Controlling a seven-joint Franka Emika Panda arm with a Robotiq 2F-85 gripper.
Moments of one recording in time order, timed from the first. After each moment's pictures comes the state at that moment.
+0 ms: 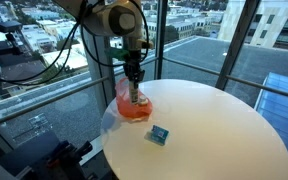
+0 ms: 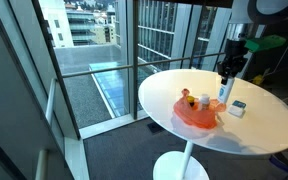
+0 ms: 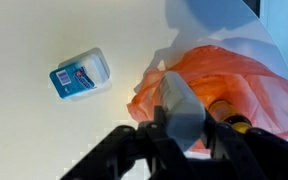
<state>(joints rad) 0.03 0.11 0.00 -2.12 -0.10 2.14 0.27</state>
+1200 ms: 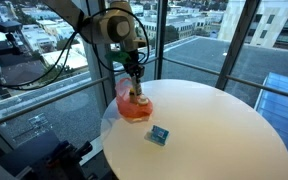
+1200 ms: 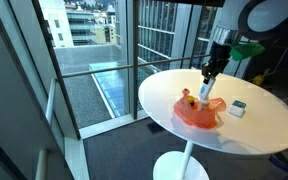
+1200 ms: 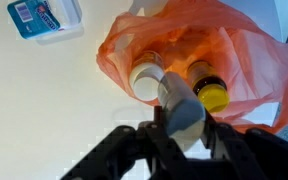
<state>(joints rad) 0.08 0.17 0.02 -2.12 -0.18 2.39 0.27</state>
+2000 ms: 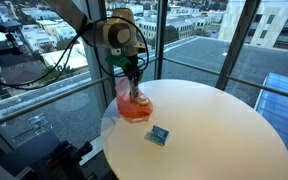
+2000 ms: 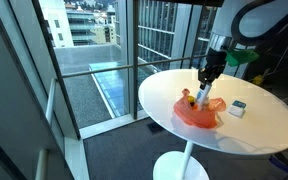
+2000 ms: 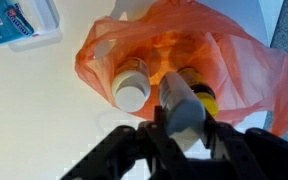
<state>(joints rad) 0.08 0.22 0.03 -2.11 -0.09 2.42 0.22</state>
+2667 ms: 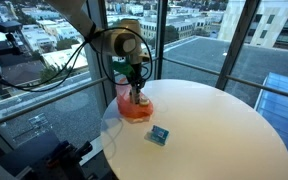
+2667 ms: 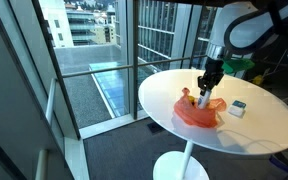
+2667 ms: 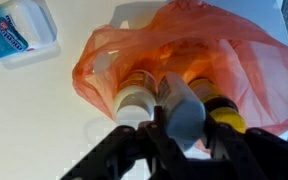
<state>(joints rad) 0.06 0.31 0.02 -2.08 -0.06 2.42 0.21</state>
